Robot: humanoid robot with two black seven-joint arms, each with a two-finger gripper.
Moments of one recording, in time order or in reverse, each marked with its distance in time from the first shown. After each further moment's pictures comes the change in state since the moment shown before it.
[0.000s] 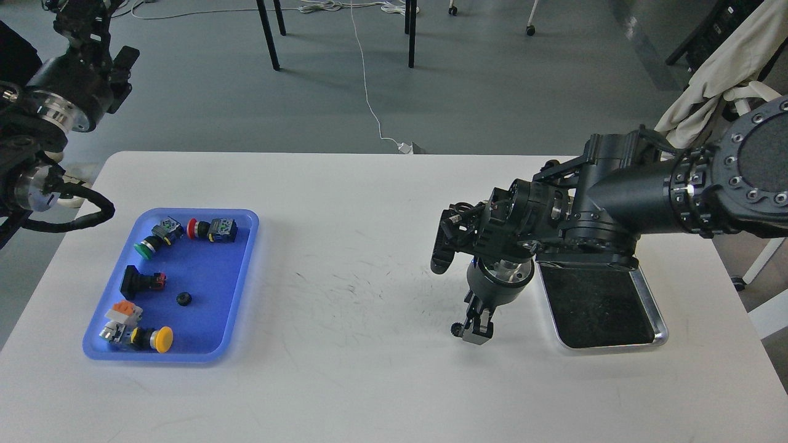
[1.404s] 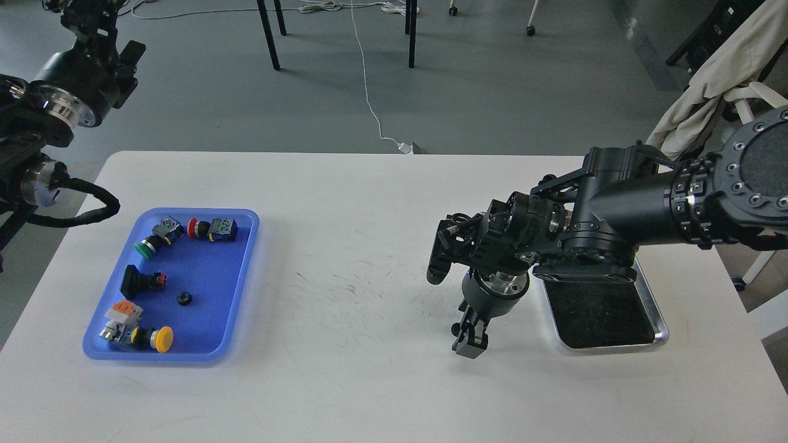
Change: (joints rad) left arm -0.015 -0.013 0.001 0.002 0.014 0.004 0.000; right arm -0.041 -0.004 0.036 0.016 -0.022 -0.001 -0.027
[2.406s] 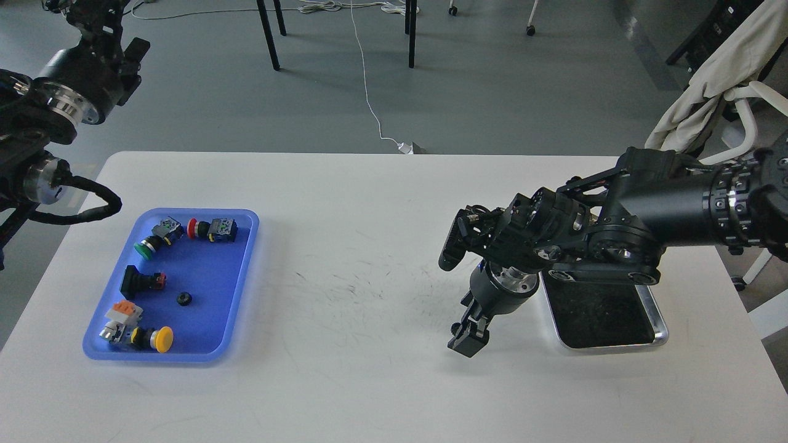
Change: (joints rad) left arm -0.011 -0.004 0.008 0.000 0.015 -0.002 0.000; right arm -0.041 -0.117 0.096 0.050 0.042 -0.004 -0.036
